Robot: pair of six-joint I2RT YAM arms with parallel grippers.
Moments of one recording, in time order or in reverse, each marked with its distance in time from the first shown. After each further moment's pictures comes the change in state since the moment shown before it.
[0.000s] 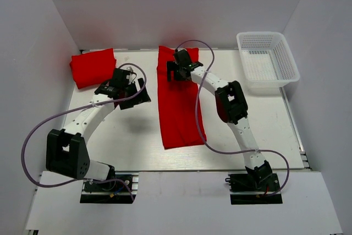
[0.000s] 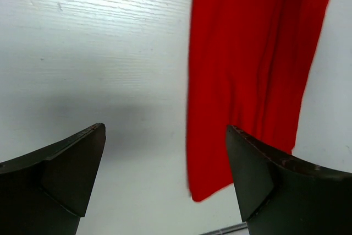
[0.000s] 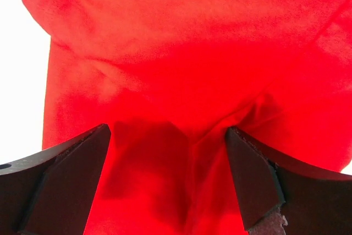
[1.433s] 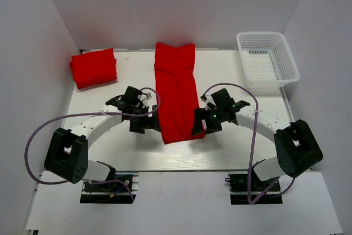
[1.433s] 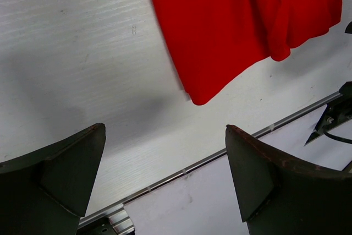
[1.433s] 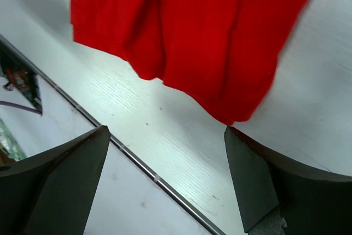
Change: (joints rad) left arm -0.146 -0.036 -0.211 -0.076 0.279 0.096; right arm -0.035 -1.041 -1.298 0.010 -0.588 0.016
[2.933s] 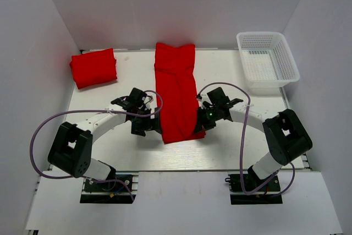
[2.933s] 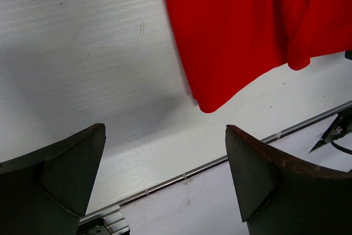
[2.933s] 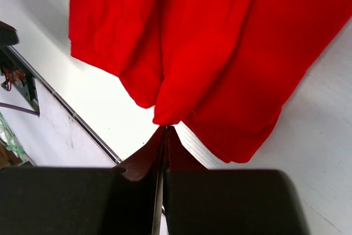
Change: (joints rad) left arm -0.042 0.061 0.000 0.006 -0.045 -0.054; right arm -0.001 0.137 0.033 0.095 -0.061 -0.035
